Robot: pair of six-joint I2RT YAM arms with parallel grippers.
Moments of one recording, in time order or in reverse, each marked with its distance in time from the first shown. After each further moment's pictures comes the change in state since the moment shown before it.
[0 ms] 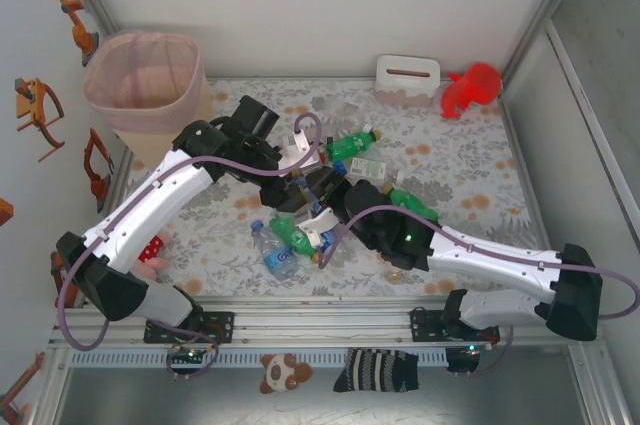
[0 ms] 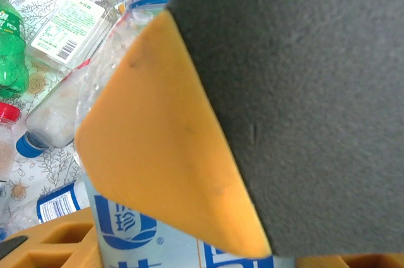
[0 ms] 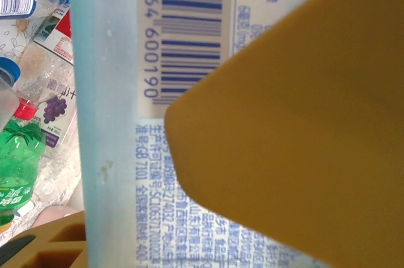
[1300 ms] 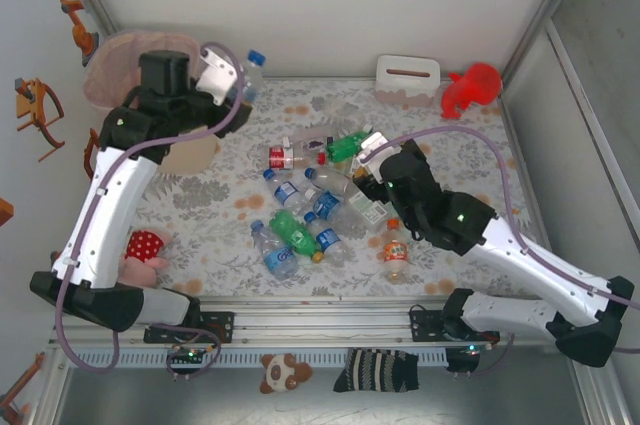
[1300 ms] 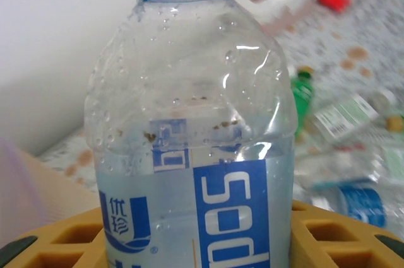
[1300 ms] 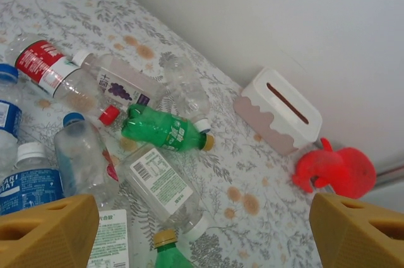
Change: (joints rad) left arm 0.384 -0.079 0.179 0.268 -0.309 -0.177; right arm -0.188 -0.146 0.243 -0.649 0.163 1.603
